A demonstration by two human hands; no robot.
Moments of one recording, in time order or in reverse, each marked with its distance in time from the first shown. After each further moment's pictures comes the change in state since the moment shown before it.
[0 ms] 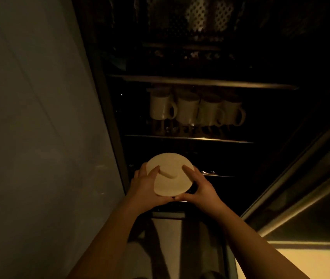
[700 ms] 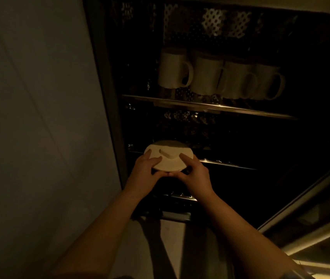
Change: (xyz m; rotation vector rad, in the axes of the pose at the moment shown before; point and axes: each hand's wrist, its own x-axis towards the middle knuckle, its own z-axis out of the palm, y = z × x) left_hand 0.073 -0.081 0.109 -0.262 0.283 0.005; right_hand 0.079 0.109 0.087 0.041 0.151 -0.090
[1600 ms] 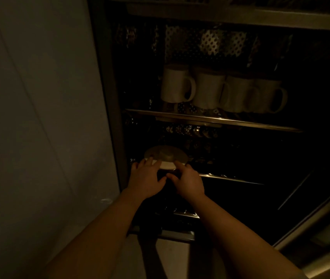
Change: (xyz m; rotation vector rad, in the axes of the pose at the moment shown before) left_hand 0.051 -0.016 0.002 0.603 -0.093 0.069; right_hand 0.052 0.006 0.029 -0.415 -0.034 0.057
